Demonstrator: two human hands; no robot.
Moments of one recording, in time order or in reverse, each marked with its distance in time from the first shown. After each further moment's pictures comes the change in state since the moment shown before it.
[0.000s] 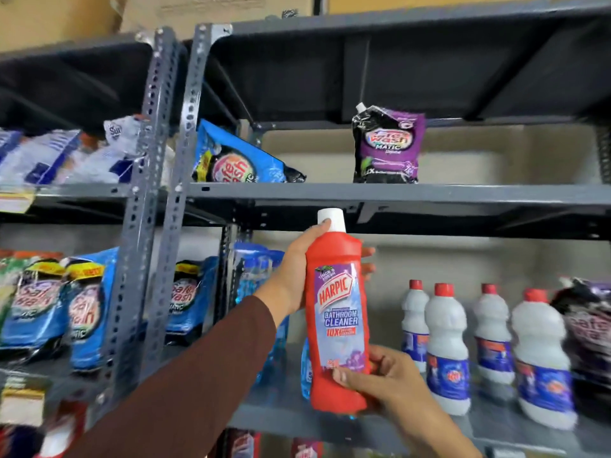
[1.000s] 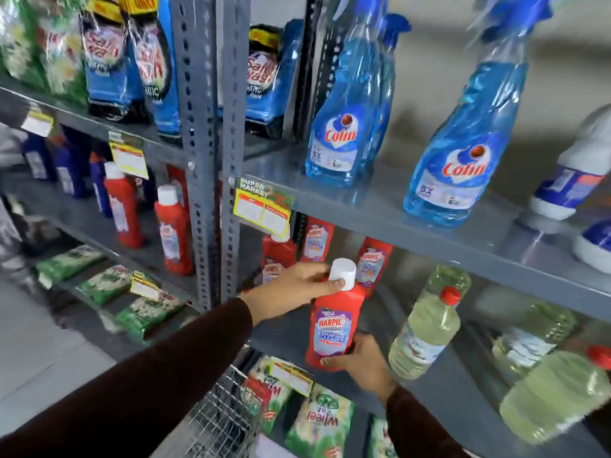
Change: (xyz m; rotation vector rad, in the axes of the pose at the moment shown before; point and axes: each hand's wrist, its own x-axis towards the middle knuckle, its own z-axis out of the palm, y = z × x) left_hand -0.211 -0.234 -0.156 0.430 0.453 -0.477; right_hand -0.047 0.336 0.071 -0.236 -0.102 0.525
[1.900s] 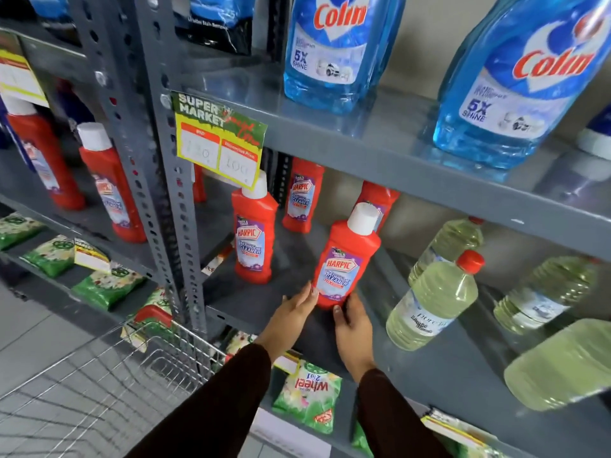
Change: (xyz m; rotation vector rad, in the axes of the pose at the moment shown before) left_hand 0.042 -0.183 0.041 0.369 0.228 -0.118; right_hand 0.055 0.073 0.028 -0.031 0.348 -0.081
